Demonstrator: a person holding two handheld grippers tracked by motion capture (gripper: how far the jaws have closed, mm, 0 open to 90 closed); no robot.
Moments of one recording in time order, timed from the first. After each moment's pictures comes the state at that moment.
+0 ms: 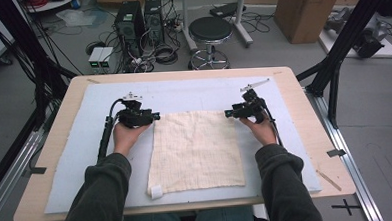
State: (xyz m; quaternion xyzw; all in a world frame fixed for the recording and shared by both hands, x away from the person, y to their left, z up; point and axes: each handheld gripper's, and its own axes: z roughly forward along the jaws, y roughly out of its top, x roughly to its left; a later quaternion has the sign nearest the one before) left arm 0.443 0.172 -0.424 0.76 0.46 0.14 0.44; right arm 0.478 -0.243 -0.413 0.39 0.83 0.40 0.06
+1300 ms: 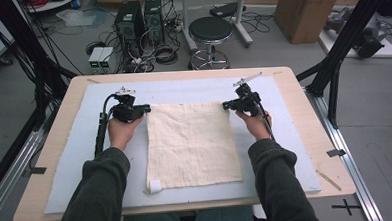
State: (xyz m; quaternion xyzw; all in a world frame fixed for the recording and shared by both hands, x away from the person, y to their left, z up) left arm 0.447 0.190 -0.396 0.74 0.47 0.18 0.45; right arm 0.484 -0.222 -0.390 0.37 0.84 0.39 0.08
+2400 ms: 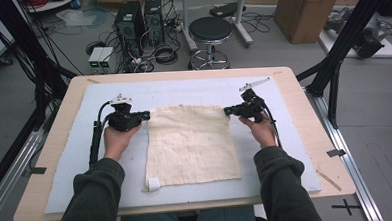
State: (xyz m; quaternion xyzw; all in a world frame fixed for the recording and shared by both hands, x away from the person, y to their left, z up) left arm 0.413 0.196 -0.402 0.75 0.43 0.14 0.48; right arm 0.460 -0.234 -0.391 0.35 0.83 0.43 0.04
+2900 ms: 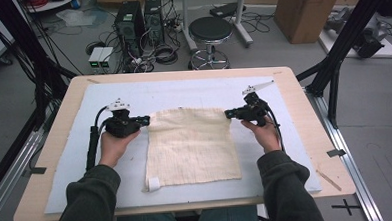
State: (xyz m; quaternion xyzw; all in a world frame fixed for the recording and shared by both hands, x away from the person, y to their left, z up) left arm 0.392 0.198 -0.398 0.76 0.40 0.14 0.49; right arm 0.440 -0.239 -0.385 0.33 0.83 0.45 0.03
